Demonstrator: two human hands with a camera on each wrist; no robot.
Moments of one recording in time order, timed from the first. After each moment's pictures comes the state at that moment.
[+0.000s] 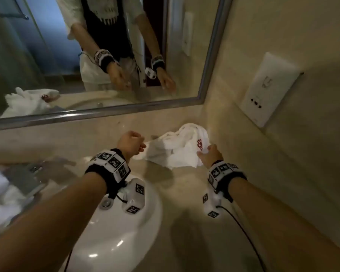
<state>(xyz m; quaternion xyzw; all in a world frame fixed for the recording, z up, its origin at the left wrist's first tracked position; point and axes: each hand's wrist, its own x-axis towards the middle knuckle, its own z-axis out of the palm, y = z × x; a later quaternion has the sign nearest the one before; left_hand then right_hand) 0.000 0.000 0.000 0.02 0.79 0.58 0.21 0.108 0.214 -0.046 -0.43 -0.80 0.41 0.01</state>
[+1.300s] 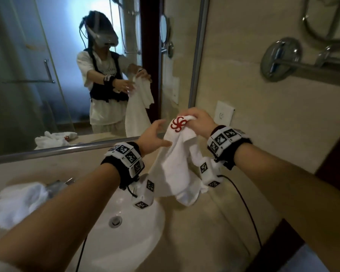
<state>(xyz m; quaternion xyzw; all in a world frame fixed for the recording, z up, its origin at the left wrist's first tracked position) 0.134 -0.047 0.167 0.34 0.79 0.50 0.11 0.205 0.106 0.206 -0.05 -0.85 0.45 0.25</state>
